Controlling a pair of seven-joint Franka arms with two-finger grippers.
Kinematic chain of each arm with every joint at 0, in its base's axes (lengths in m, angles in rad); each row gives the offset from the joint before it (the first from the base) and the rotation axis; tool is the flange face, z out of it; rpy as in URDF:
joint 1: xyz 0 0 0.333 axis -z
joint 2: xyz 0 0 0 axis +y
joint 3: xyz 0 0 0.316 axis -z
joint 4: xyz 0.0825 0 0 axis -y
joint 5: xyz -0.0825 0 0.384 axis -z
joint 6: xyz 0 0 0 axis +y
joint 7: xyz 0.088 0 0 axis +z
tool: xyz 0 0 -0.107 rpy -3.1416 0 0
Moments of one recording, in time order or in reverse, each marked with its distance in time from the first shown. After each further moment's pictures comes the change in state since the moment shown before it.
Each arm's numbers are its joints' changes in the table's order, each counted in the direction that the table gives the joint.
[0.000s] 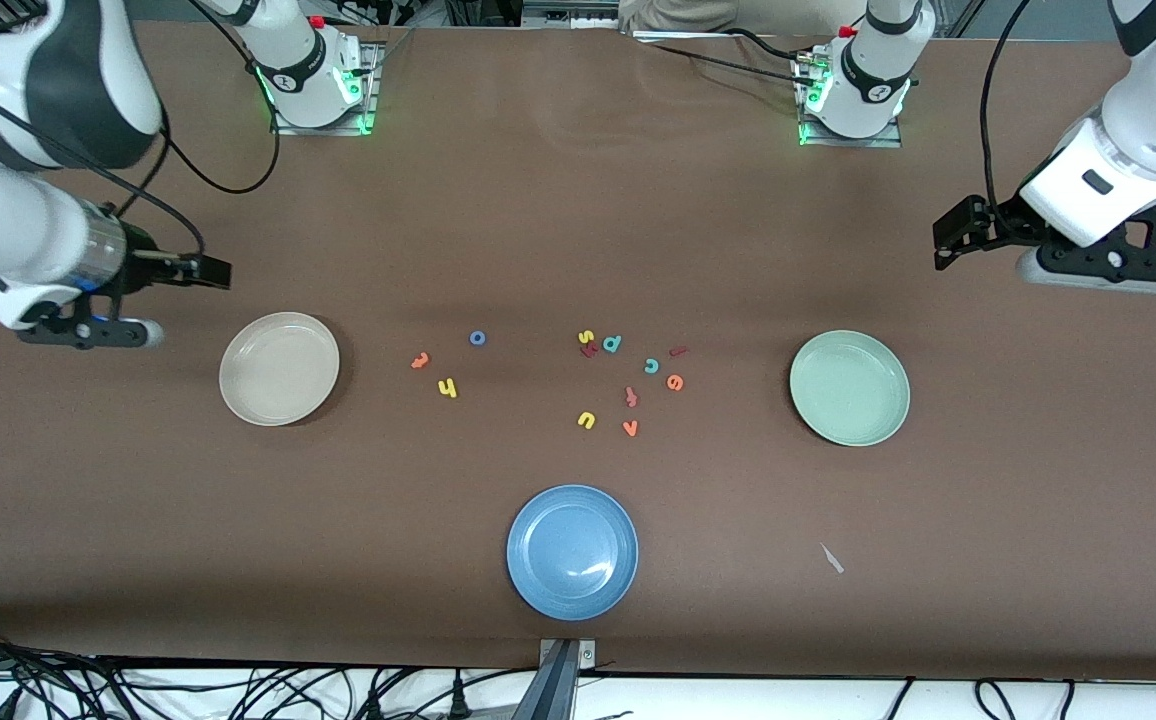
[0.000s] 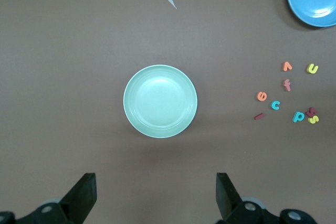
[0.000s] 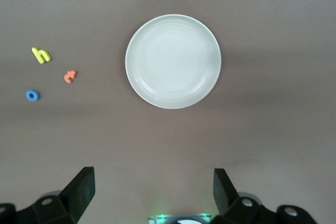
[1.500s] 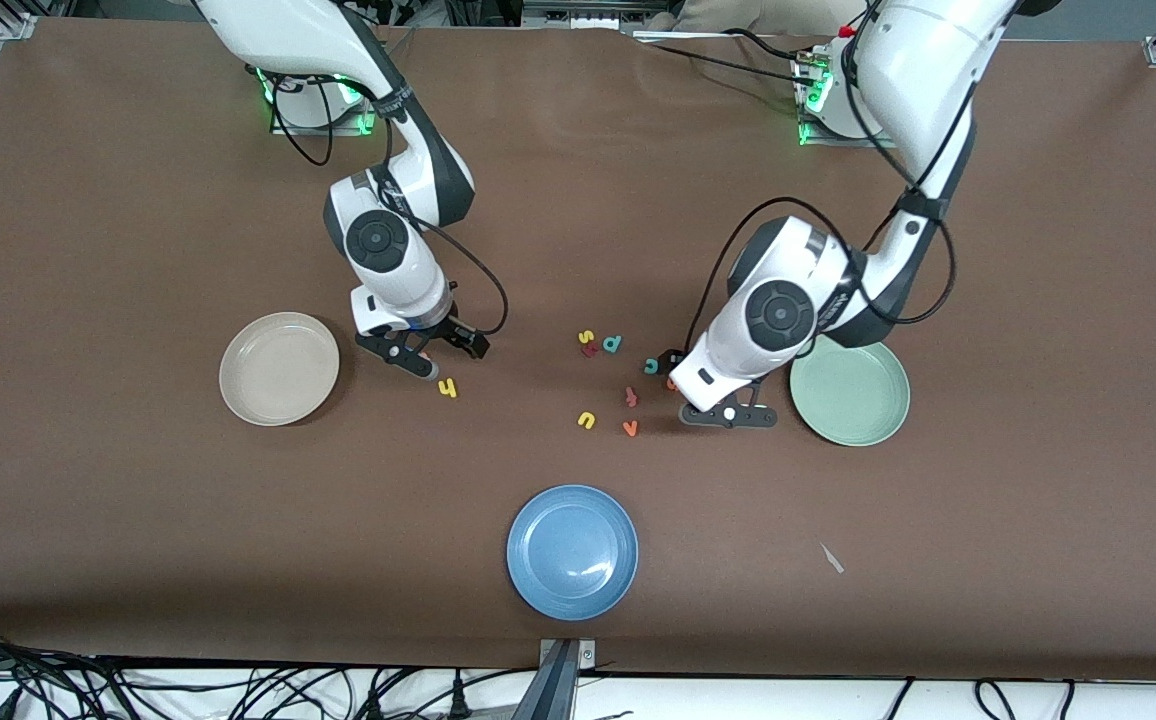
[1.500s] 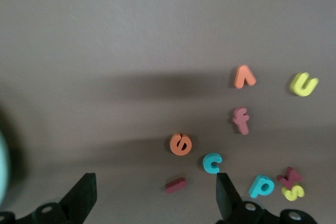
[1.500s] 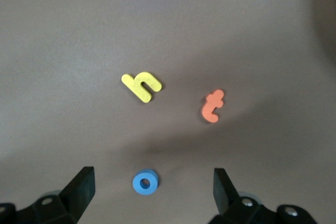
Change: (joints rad) left arm 0.341 0.621 0.025 0.030 0.000 -0.494 0.376; right arm -0.402 0.289 -0.023 -0.337 -0.087 -0.888 -0.772
